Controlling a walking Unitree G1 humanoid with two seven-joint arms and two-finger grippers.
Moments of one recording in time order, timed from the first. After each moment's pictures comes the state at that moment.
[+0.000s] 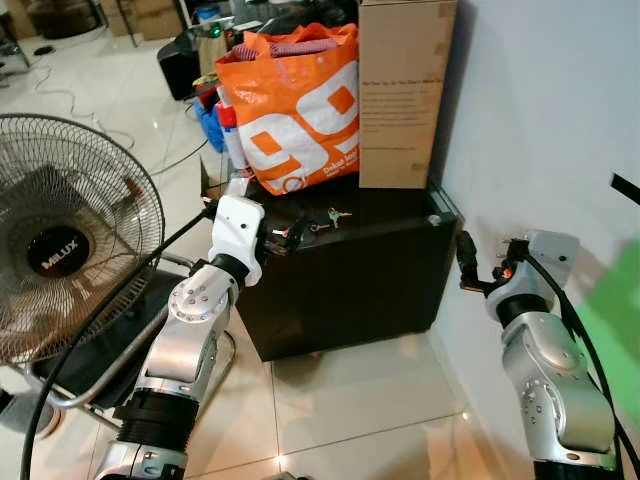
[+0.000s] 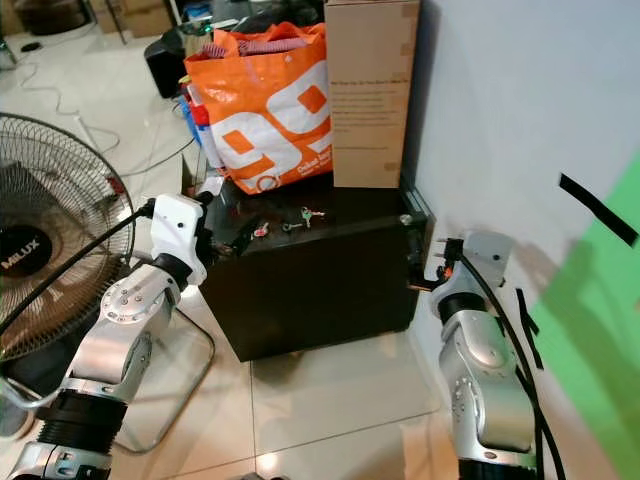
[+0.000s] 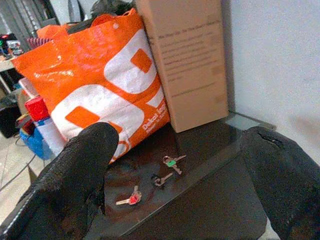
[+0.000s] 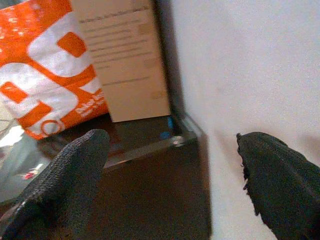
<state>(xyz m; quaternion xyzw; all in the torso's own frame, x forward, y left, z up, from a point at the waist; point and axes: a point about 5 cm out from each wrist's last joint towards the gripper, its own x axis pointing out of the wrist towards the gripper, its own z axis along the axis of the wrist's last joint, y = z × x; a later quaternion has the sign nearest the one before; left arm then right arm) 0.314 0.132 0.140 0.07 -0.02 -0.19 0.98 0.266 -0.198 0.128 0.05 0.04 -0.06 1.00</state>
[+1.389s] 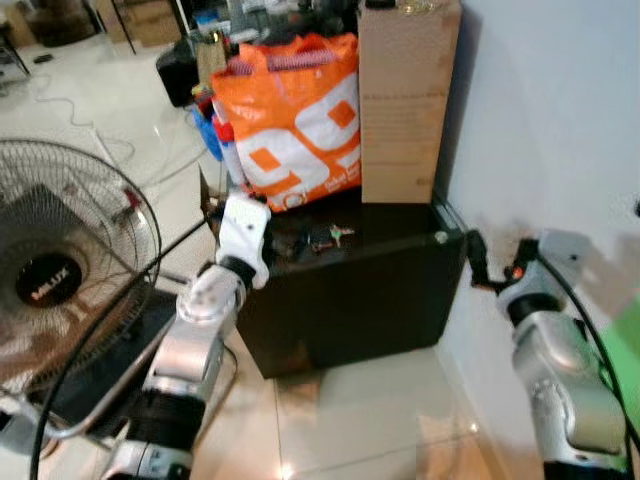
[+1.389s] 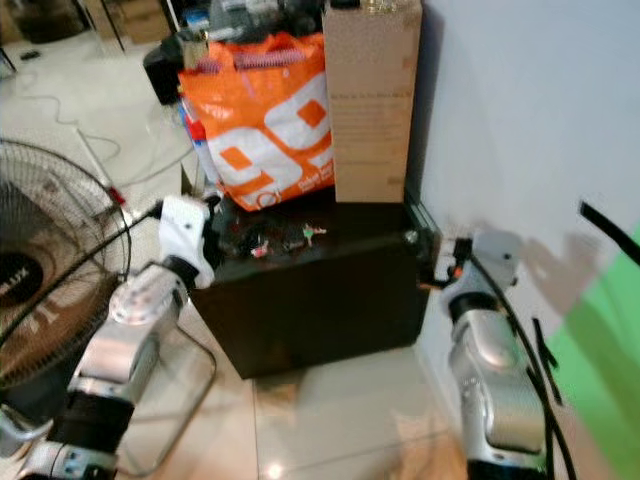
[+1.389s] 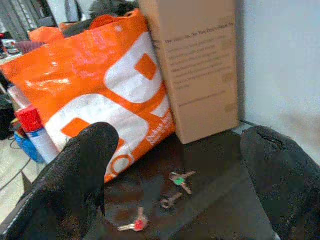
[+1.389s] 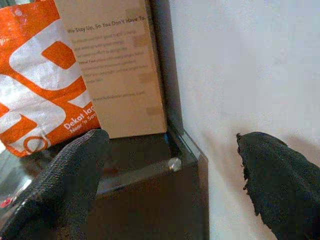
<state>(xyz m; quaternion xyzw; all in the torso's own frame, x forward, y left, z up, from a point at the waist) 0.314 0.124 0.138 0.06 -0.02 -0.20 0.98 0.265 -0.202 0.131 0.04 0.03 -0.06 1.00</state>
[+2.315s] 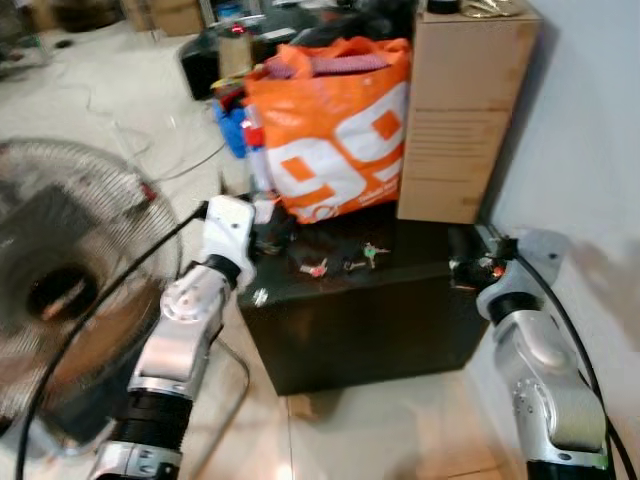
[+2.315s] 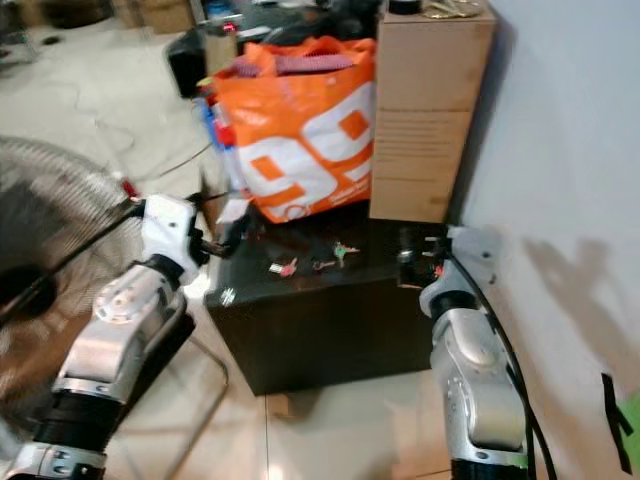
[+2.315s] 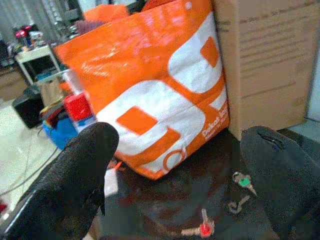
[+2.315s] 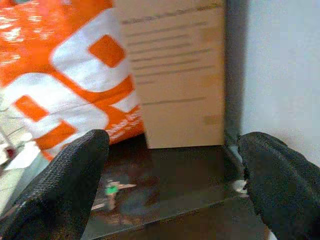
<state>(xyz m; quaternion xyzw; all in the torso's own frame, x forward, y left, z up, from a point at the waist) 0.315 0.142 0.137 0.07 -0.02 -0.17 0.98 0.268 -0.187 0.130 0.05 0.03 -0.04 1.00</state>
